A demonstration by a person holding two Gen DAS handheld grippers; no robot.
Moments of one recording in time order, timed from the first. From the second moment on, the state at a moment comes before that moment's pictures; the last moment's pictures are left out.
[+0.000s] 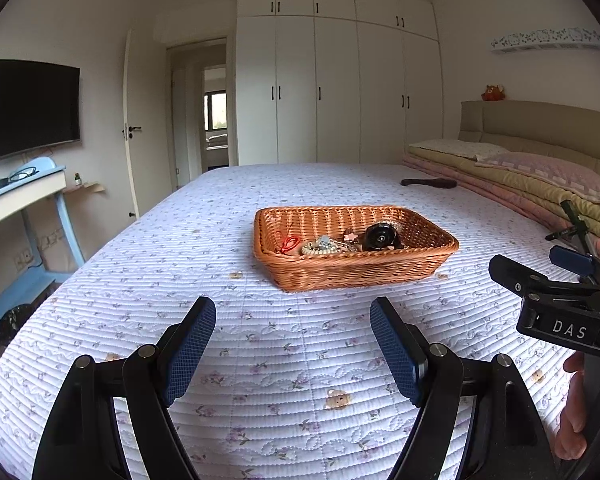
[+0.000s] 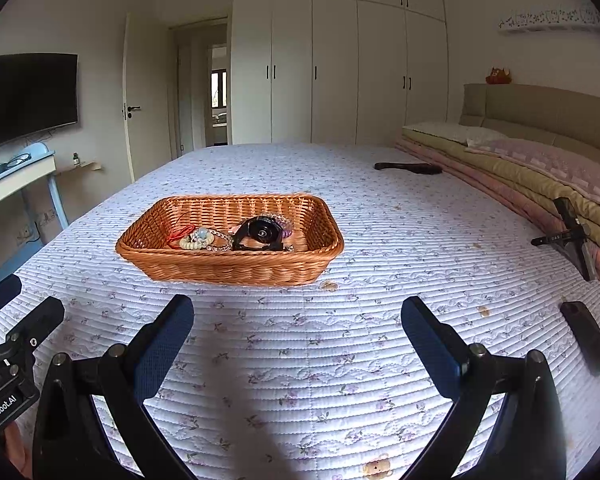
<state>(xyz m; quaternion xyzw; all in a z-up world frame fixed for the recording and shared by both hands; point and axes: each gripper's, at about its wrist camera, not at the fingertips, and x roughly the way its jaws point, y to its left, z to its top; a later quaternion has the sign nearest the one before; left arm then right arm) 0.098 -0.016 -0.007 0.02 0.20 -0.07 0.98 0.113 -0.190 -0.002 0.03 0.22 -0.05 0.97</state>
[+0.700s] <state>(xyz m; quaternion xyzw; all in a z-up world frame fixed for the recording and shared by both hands) 0.096 -0.019 -0.008 0.03 0.20 -0.07 0.98 0.108 -0.187 0.002 0.01 0.21 -0.05 0.98</state>
